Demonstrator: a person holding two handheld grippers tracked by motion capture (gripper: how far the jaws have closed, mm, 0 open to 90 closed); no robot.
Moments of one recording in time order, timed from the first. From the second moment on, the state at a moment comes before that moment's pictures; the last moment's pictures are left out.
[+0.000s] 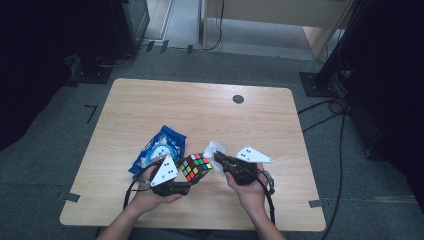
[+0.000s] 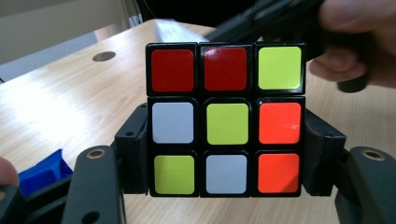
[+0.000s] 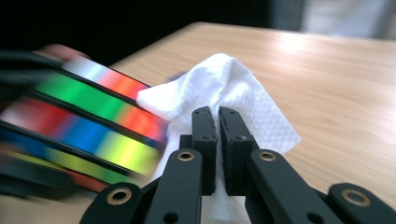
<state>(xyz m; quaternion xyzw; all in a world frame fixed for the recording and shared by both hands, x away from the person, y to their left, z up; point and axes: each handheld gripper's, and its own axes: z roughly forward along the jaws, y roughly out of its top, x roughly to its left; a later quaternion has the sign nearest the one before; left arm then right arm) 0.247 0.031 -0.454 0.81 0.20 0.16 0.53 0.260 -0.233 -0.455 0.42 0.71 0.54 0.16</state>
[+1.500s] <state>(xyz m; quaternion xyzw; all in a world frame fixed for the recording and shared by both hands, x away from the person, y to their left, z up) 0.248 0.023 -0.457 0.80 0.23 0.20 0.52 0.248 -0.190 -0.441 0.51 0.65 0.56 -0.02</state>
